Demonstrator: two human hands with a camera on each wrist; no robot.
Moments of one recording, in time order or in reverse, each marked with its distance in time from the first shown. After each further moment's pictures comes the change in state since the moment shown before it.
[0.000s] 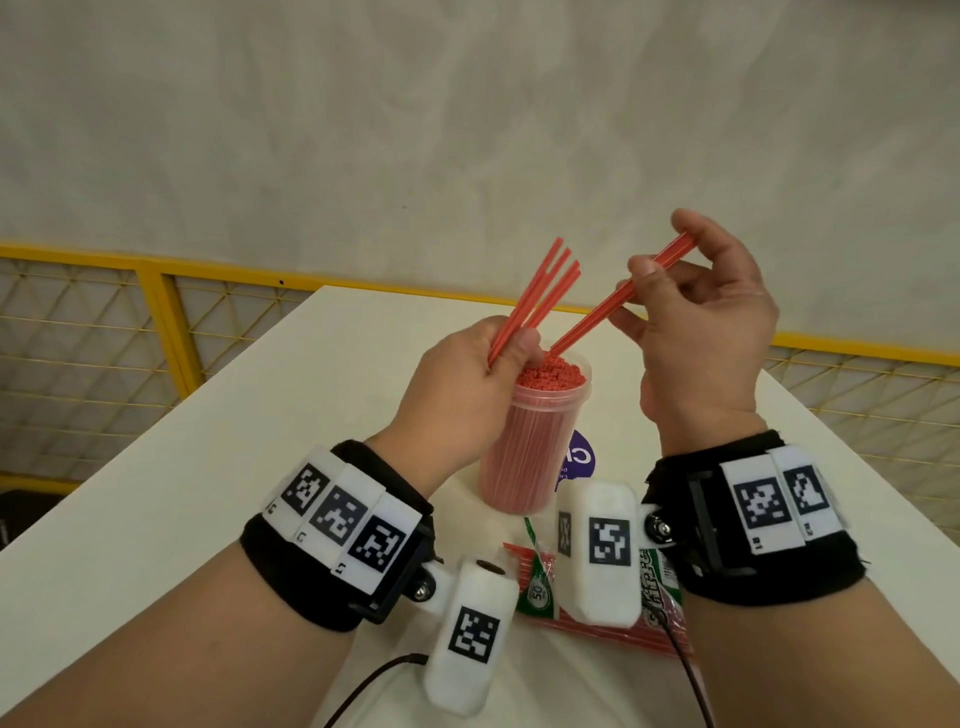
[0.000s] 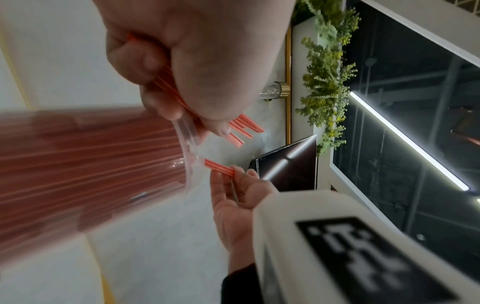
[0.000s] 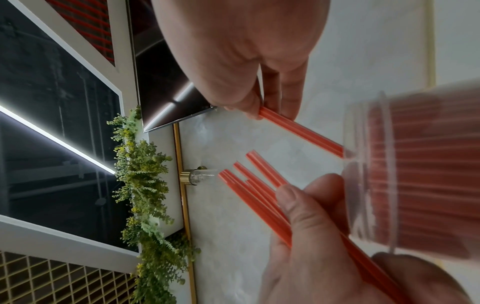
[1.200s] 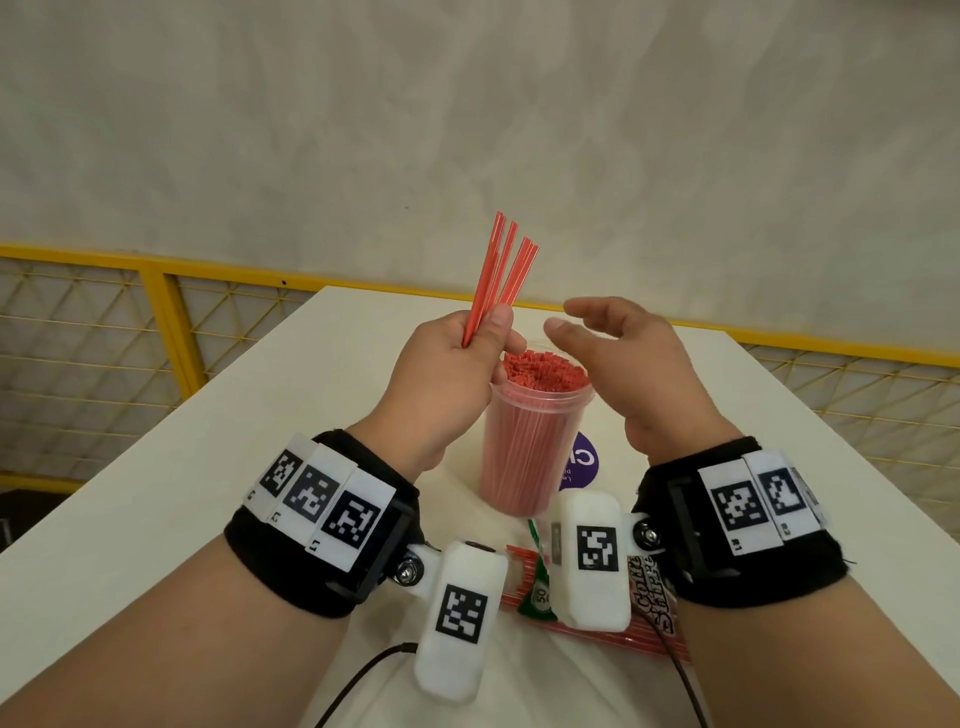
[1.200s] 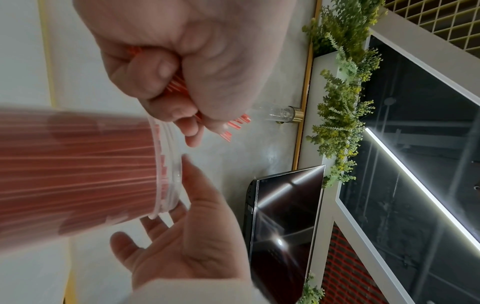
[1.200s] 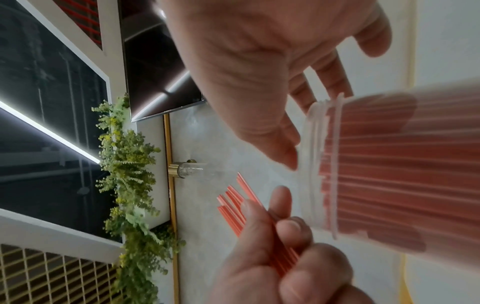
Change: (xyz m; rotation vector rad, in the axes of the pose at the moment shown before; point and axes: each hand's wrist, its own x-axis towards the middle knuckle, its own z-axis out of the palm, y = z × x) left_hand 0.004 0.003 -0.011 -0.307 0.049 -0.210; right_hand -0.003 0.030 0.000 -0.536 -0.317 0.265
